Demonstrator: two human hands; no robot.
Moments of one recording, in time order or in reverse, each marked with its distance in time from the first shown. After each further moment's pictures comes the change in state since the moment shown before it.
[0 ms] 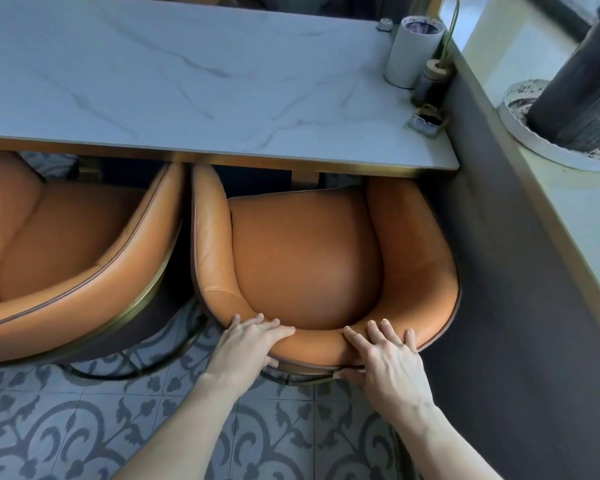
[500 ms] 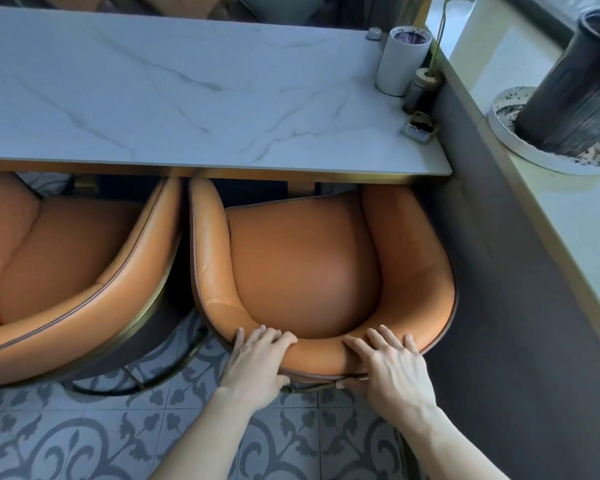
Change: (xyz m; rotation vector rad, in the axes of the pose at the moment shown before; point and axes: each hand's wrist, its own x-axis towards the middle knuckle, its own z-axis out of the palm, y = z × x) left_hand 0.001 0.013 -0.005 0.004 -0.053 -0.018; right_hand 0.006 0.001 -0.004 0.028 -0.011 -0.015
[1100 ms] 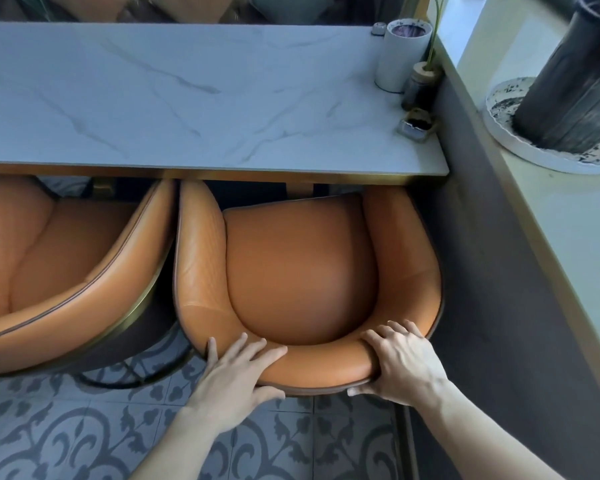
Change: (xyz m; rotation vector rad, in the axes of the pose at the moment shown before) left_hand 0.001 0.038 0.008 0.039 -0.133 -0.100; right_hand 0.032 0.103 0.006 -0.022 -0.013 -0.179
